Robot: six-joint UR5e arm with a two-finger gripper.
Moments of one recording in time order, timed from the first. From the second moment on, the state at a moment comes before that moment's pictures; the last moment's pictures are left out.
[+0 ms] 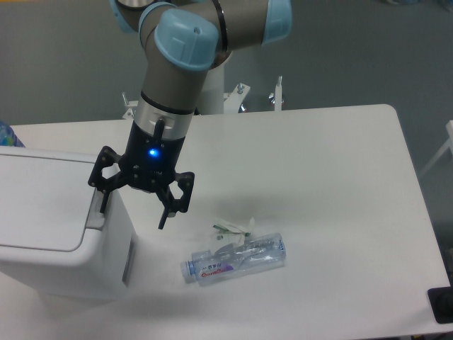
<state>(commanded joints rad) 2.26 -1.79 -1.55 -0.94 1.09 0.29</state>
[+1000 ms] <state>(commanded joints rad) 2.46 -1.81 -1.54 -0.90 1.10 0.47</state>
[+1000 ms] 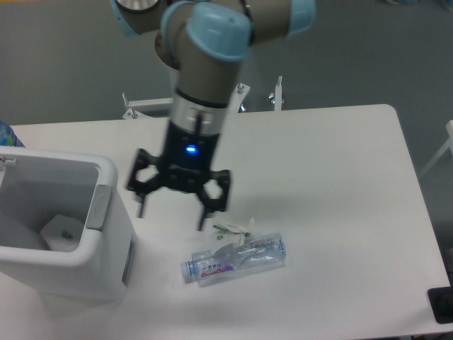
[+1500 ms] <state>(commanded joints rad) 2.62 -1.87 -1.58 -0.91 1.35 0.86</state>
